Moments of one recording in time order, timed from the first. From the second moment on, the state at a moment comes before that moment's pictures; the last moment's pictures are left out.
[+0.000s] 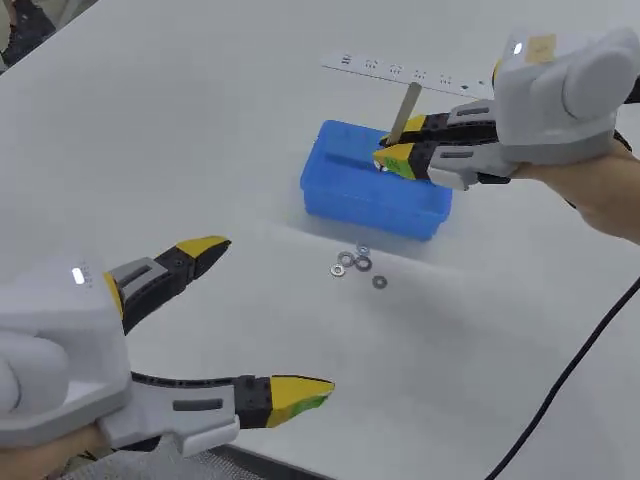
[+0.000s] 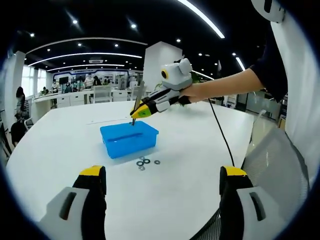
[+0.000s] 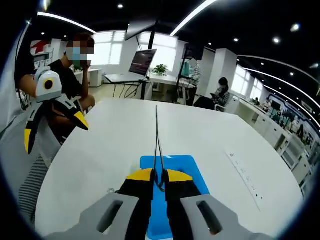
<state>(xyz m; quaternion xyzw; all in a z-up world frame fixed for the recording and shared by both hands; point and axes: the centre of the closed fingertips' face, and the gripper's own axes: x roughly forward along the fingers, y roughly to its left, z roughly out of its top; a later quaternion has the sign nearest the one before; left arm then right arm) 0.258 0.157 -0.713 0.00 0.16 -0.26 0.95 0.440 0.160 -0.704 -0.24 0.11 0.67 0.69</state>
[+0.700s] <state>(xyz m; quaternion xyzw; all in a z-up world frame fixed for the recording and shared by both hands) 0.260 0.161 -0.717 0.00 0.19 -0.27 0.94 0.468 0.158 -0.756 -0.25 0.17 0.66 0.69</state>
